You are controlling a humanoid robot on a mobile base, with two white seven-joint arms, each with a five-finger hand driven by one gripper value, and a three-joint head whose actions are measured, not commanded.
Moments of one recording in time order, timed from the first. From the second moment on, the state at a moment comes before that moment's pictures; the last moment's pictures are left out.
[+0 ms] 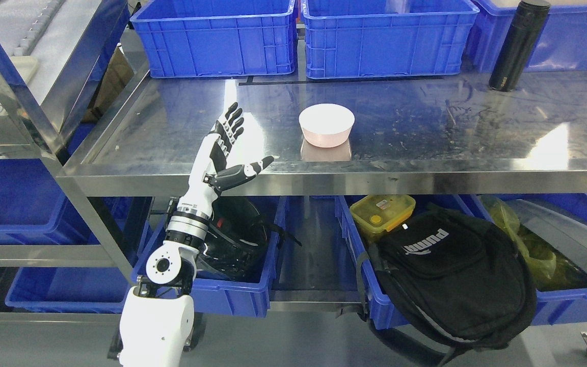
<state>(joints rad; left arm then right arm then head) -0.21 0.00 -0.01 -1.53 0.11 -0.11 -0.19 0.00 0.00 0.05 0.00 0.05 -0.08 -0.03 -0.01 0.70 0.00</state>
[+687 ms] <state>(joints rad) -0.35 0.11 0.00 -1.52 -0.02 -0.10 -0.39 0.00 0.00 0.05 0.00 0.05 -0.08 -0.03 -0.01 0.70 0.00</state>
